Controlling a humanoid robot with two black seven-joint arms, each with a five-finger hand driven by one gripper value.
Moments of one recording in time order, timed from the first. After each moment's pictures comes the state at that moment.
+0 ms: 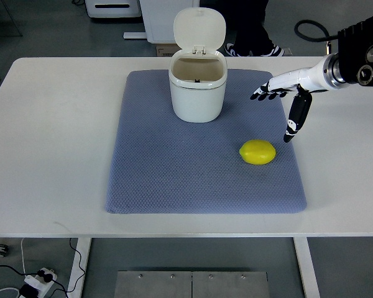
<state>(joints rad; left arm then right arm) -0.02 0.00 -0.10 -0.16 0.00 0.21 -0.11 2.06 -0.34 -1.04 1.36 -0.32 0.18 0.09</state>
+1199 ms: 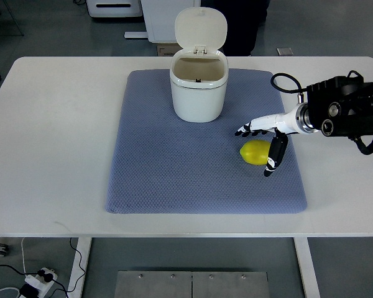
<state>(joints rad) -0.02 0.00 -0.10 -0.16 0.00 0.21 -0.11 1.87 -0.24 -1.02 1.34 -0.30 0.05 0.11</state>
